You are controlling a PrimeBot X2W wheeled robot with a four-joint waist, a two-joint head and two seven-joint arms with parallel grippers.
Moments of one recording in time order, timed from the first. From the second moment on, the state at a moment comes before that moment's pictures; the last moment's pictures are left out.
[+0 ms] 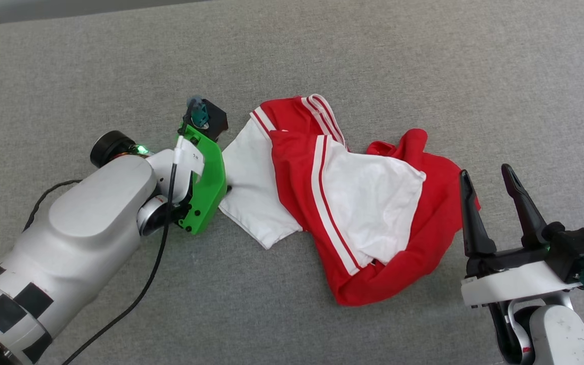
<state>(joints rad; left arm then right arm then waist) -1.01 0.51 -1.15 0.54 -0.94 -0.13 0.60 -0.10 -0.05 0.05 -0.02 0.17 0.13 -0.26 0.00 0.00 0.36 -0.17</state>
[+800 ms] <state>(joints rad) -0.74 0.72 -1.03 0.54 -1.14 -0.04 0.27 -0.08 -0.05 0.03 -0.02 0.15 0.13 -0.26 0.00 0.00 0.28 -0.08</state>
